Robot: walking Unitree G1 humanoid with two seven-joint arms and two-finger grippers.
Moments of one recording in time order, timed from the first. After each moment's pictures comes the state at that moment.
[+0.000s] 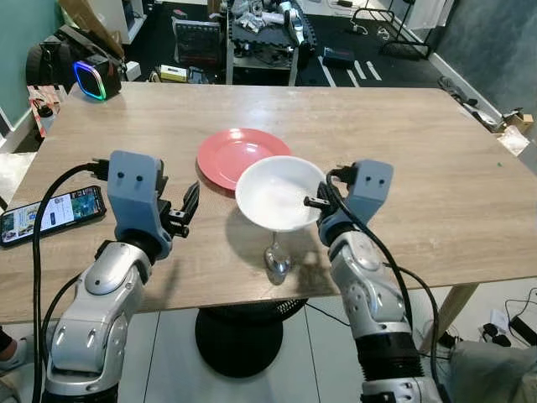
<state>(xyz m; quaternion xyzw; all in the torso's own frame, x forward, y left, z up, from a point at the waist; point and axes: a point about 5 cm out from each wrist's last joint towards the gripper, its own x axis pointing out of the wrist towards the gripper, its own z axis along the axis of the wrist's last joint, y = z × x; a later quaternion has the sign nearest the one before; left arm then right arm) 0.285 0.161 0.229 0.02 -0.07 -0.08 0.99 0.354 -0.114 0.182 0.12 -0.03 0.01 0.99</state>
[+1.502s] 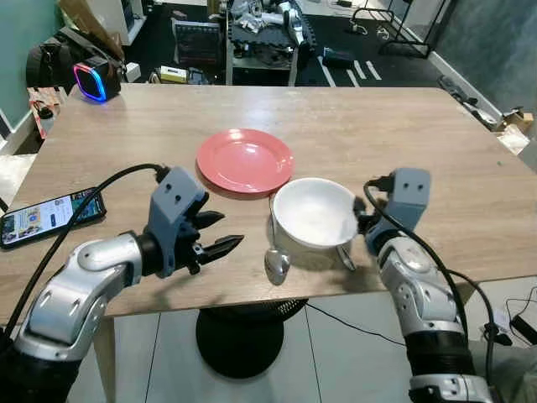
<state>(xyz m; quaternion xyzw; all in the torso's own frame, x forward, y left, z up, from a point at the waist) 0.293 0.149 0.217 0.13 0.04 -0.44 0.89 0.350 -0.167 0.159 0.07 0.07 0.02 0.99</state>
